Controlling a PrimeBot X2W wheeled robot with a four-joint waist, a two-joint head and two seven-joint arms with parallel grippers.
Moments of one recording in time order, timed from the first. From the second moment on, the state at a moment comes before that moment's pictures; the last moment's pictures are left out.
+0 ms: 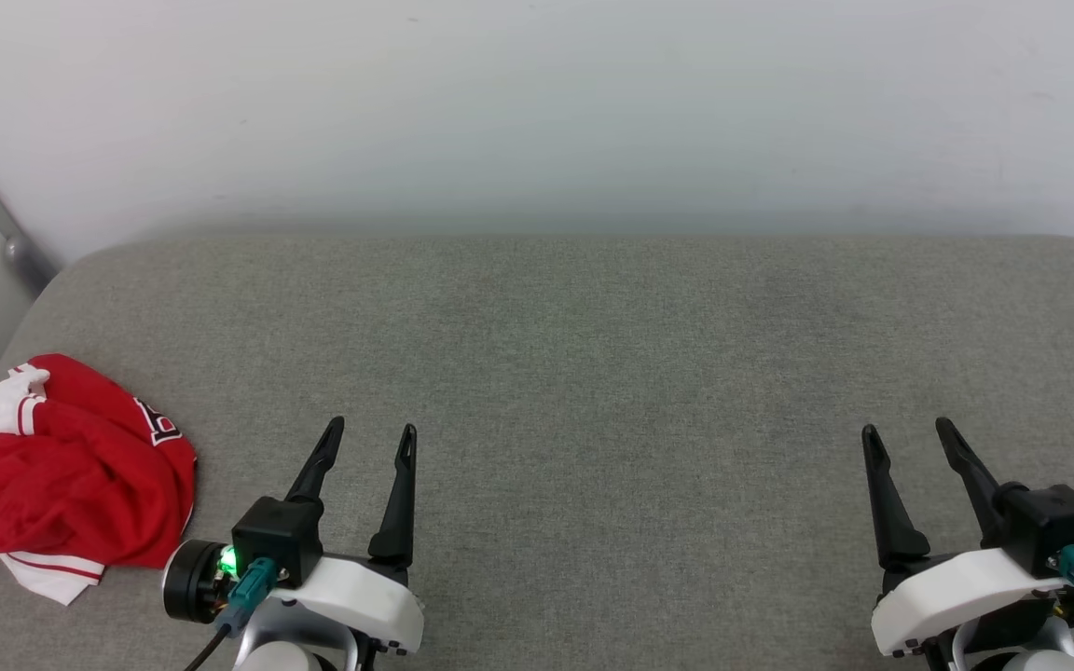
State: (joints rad) left arm -0.10 0.09 -0.17 0.20 -0.17 -0.04 -0.24; right arm -0.01 -0.05 -0.03 0.06 0.07 0.13 -0.07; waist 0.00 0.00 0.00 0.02
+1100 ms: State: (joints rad) left arm -0.13 0.08 -0.15 0.26 -0.13 -0.03 -0.26; right arm -0.02 -0.05 -0.04 0.07 0.04 0.13 -0.11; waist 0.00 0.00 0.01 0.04
